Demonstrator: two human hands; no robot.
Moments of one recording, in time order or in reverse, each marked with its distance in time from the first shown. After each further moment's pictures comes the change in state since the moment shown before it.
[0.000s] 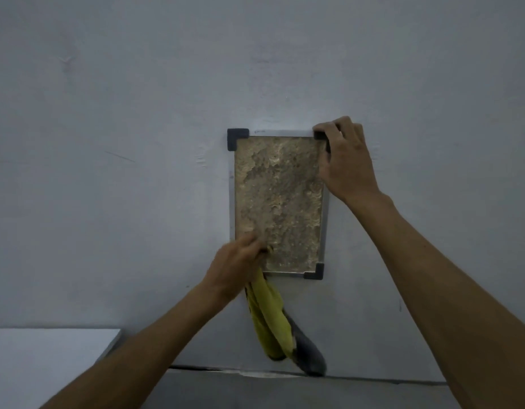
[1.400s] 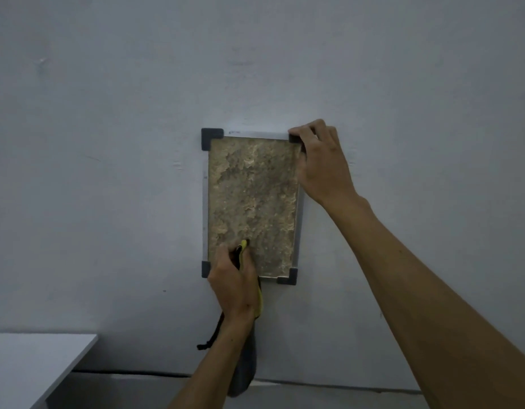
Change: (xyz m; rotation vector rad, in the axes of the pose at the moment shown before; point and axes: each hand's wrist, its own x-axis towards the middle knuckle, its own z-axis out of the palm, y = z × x) left_hand 0.013 0.073 0.063 -0.437 0.644 -0.833; right_hand 0.001 0.012 -0.003 0.087 -0.017 -0.037
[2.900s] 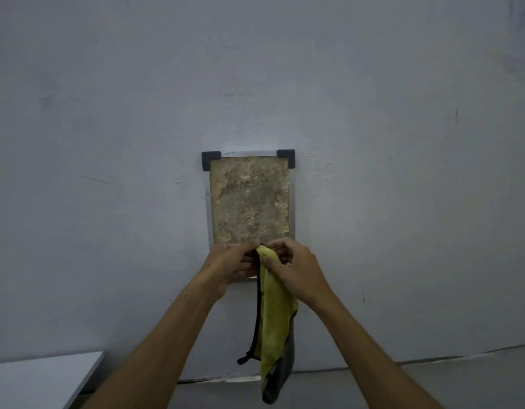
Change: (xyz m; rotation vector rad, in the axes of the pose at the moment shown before) left_hand 0.061 0.055 -0.058 -0.317 -0.816 -0.636; right_hand -0.158 -0.060 0.011 0.614 -0.276 0.523
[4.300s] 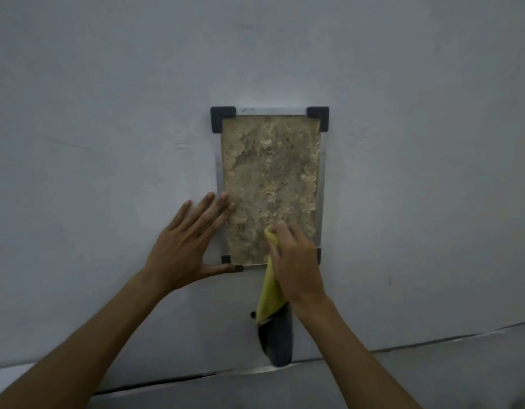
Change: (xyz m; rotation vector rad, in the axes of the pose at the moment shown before) left_hand 0.085 -0.039 -0.139 1.635 0.166 1.261; right_hand 0.022 0.032 0.088 -0.588 0.303 -0.227
